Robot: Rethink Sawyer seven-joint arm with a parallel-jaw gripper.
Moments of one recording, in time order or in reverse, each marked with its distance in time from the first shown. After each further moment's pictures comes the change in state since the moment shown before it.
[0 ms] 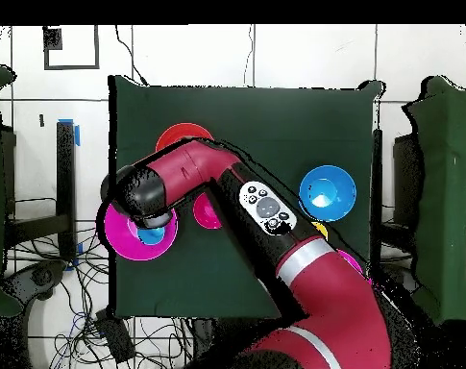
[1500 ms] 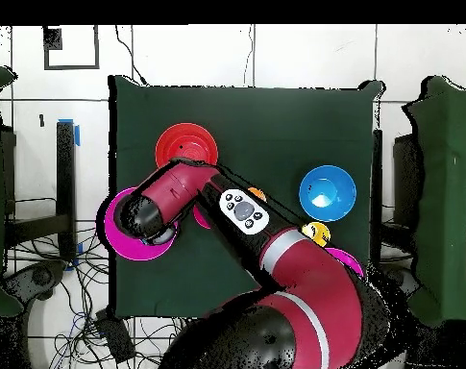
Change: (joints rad) arm 0.034 0.125 -0.012 0.021 -0.250 -0.058 0.000
